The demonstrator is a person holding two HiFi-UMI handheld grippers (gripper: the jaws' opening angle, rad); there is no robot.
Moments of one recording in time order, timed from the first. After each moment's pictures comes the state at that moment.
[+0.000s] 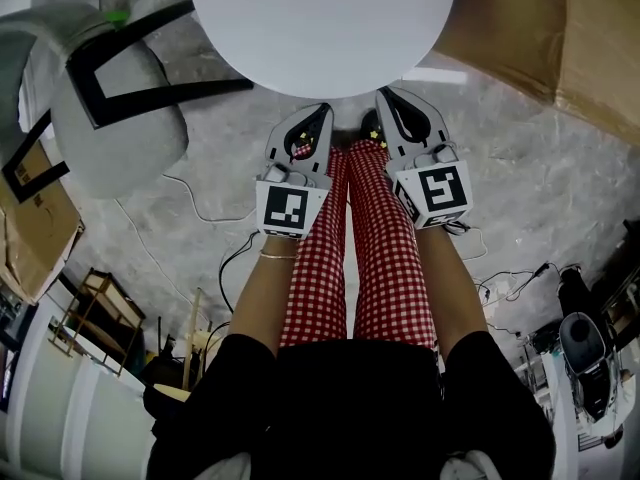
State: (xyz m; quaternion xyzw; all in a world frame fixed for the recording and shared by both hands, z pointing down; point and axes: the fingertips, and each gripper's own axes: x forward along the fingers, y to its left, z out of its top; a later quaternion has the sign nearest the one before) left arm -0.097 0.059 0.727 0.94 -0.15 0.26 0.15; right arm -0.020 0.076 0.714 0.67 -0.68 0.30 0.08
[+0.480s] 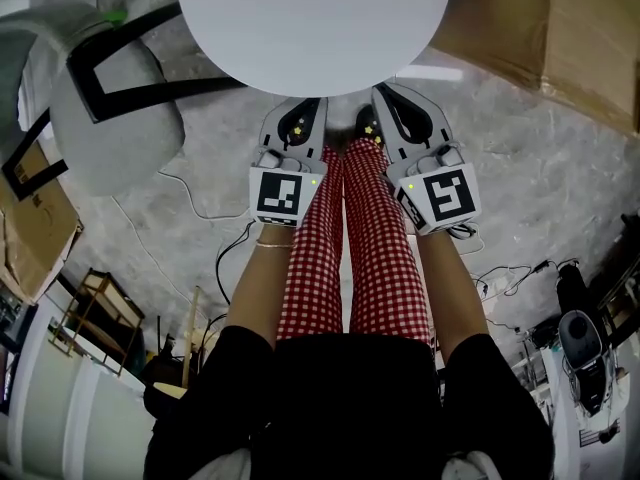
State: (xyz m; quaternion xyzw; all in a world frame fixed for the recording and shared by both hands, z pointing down) left arm -0.084 0.049 0.716 0.94 -0.16 0.25 0.15; right arm -0.016 0.073 0.667 0.66 -0.69 0.28 0.05
